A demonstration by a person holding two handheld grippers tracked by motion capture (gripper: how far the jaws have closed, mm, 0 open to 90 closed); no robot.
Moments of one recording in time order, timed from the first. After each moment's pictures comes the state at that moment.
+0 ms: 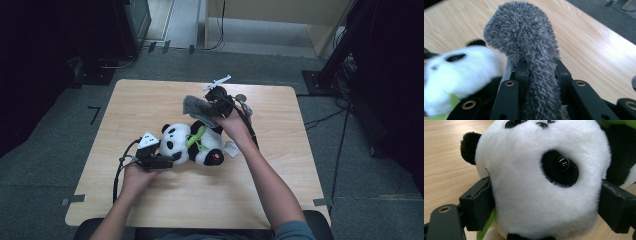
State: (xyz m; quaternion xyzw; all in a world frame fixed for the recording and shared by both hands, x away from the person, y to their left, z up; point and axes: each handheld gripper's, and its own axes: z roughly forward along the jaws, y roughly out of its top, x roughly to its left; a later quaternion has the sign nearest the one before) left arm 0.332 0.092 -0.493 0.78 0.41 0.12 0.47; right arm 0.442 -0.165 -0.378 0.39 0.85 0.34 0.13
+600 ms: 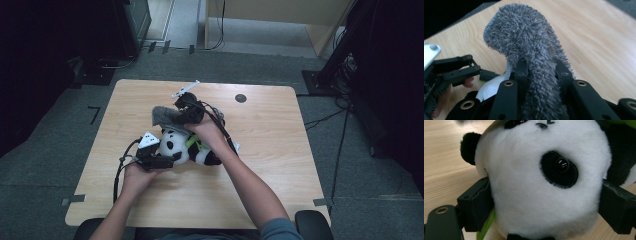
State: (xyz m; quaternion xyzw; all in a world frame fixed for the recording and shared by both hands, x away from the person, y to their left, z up) left arm 0.332 0.090 -0.490 0.78 0.41 0.12 0.46; right arm 0.431 -0.084 -0.388 0.33 0.87 0.36 0.07
